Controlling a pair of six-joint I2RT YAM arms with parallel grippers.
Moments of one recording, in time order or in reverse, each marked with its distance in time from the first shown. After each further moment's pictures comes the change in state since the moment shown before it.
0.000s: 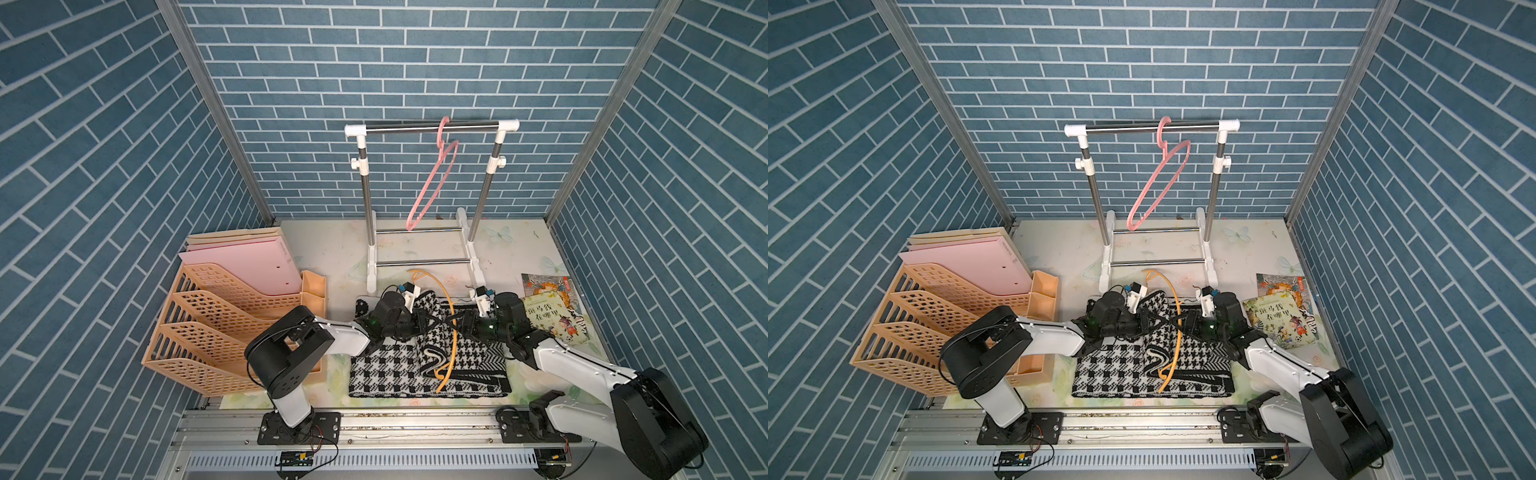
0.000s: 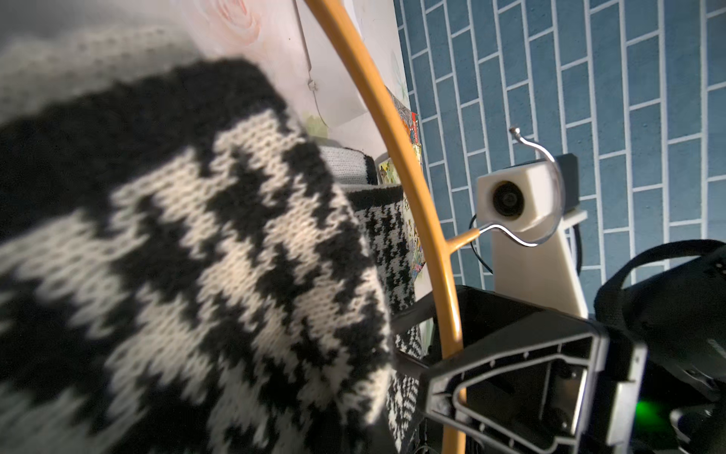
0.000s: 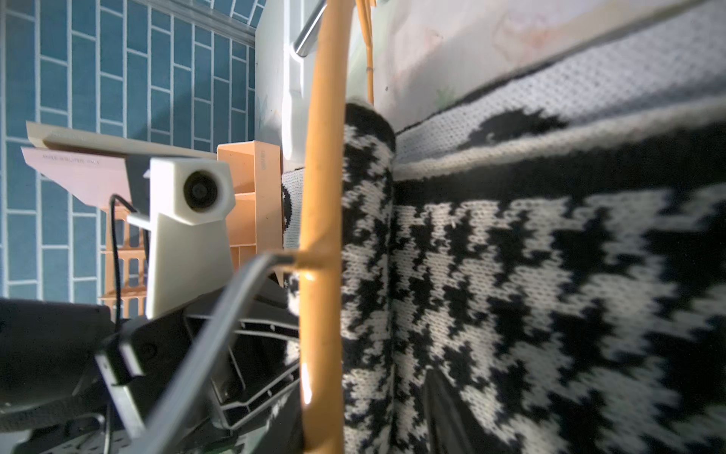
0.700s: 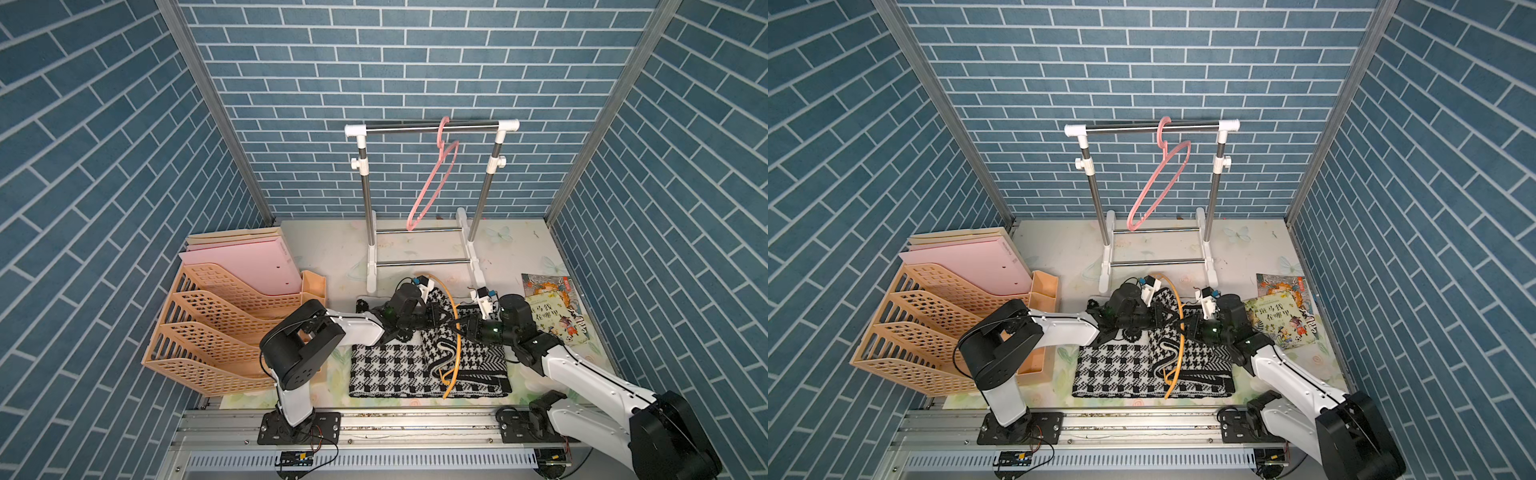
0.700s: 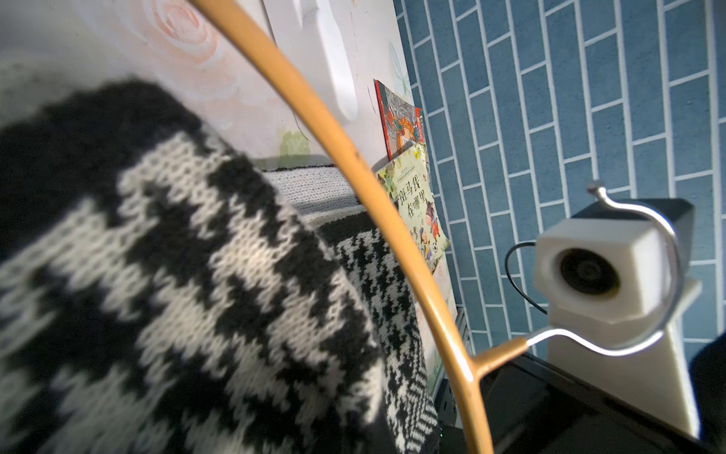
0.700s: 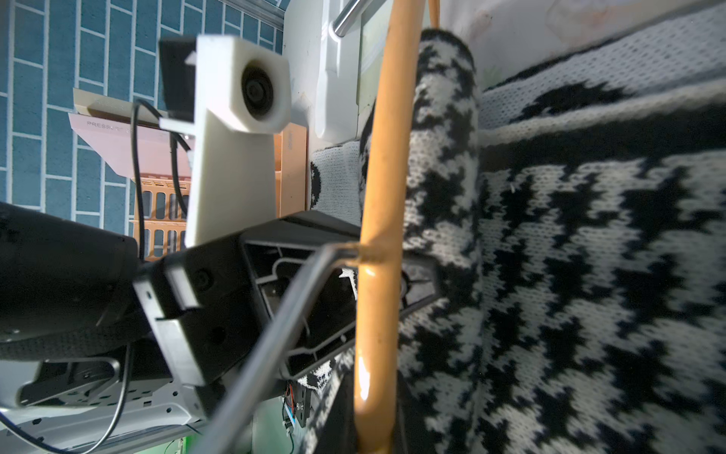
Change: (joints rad) left arm -0.043 0.090 0.195 -0.155 -0.045 0.072; right arm 0.014 -0.135 -0.010 -0.090 -0.047 -0.003
